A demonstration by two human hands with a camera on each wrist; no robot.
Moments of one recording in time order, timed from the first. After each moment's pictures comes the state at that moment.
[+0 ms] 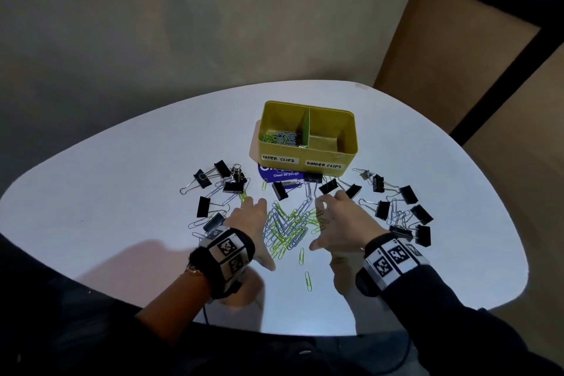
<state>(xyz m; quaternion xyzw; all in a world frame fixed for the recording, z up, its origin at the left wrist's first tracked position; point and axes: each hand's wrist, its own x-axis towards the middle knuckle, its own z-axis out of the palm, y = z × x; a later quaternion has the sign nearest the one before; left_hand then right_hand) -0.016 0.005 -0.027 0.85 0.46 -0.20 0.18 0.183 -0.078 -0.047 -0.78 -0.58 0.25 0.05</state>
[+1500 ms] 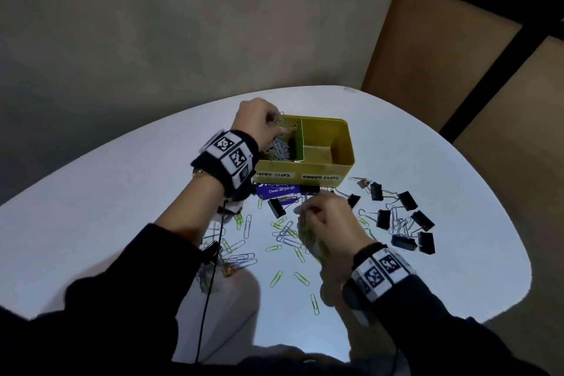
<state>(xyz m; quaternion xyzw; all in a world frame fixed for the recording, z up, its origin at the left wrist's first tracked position) 0.062 0.127 0.078 0.86 0.40 0.17 0.25 0.160 -0.053 -0.032 -0.76 -0.56 0.19 0.26</state>
